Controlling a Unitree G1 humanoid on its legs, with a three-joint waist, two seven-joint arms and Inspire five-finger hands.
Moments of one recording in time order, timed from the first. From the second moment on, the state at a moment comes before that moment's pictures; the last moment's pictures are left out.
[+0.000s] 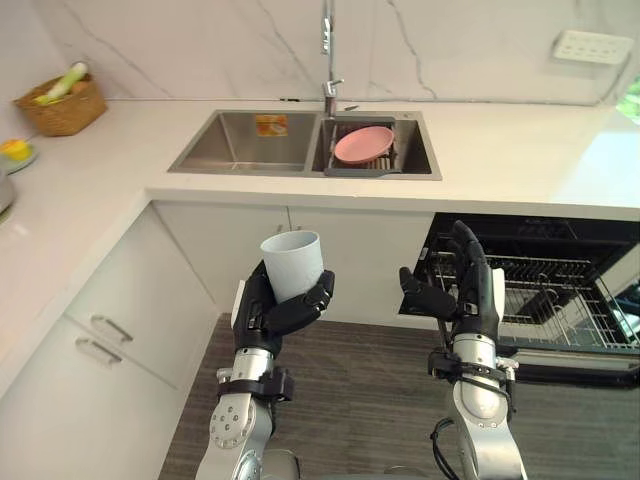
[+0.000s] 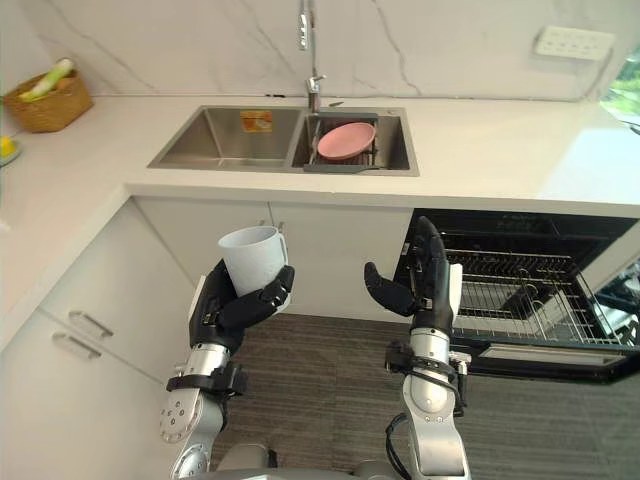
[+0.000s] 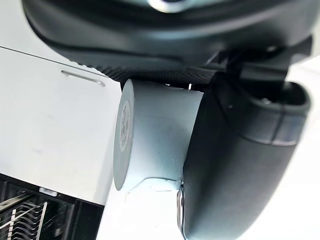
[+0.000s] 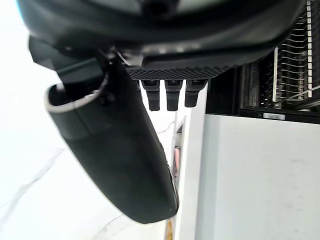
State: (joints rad) left arm 0.34 0.03 -0.24 -0.32 -0.27 -0.11 0.12; right arm 0.22 0.00 0.06 -0.21 -0.10 -0.08 -0.28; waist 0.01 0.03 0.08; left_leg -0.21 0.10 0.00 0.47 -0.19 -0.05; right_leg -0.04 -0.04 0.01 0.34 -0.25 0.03
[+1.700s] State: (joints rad) left arm 0.18 0.07 -0.20 -0.23 -0.23 -0.13 0.19; right arm 0.15 0.02 0.14 -0.21 0.18 -0.12 -0.10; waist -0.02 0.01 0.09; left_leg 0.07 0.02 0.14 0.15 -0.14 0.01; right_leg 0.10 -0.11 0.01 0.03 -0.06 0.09
